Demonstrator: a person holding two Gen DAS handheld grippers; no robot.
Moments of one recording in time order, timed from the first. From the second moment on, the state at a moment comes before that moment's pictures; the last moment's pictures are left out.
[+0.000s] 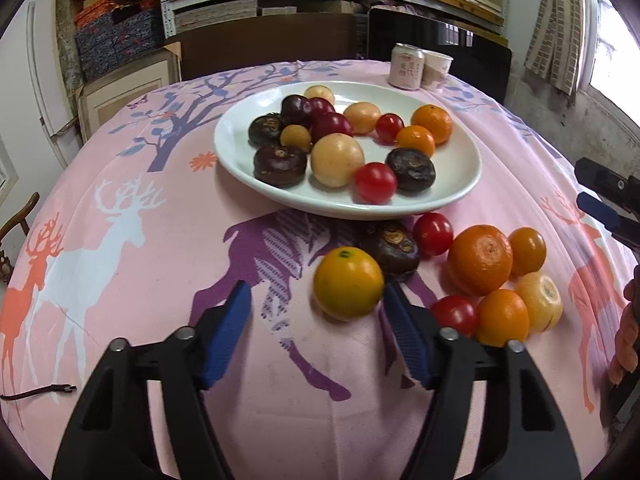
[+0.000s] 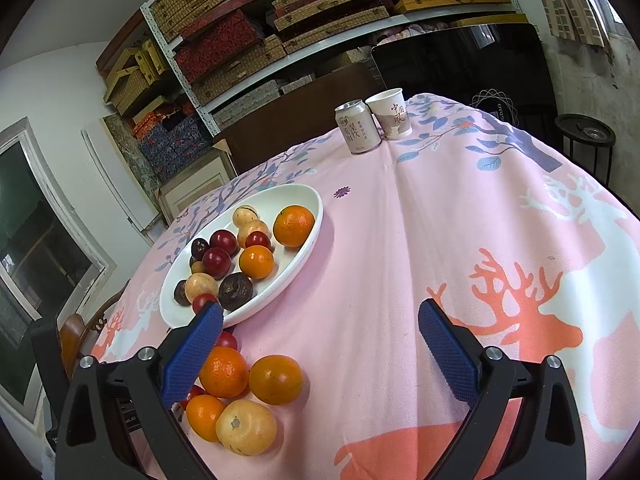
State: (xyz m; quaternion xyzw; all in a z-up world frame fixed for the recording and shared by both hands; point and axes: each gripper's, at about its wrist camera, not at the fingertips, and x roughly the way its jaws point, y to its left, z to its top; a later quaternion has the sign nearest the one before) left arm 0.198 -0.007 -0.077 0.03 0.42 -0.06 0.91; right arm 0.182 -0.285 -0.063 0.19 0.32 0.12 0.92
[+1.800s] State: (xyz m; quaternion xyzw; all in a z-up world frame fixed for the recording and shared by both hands) left arm 0.204 -0.003 -0.084 0.02 0.44 -0.06 0.89; right arm 0.222 -0.269 -0.085 0.03 0.40 0.07 0.92
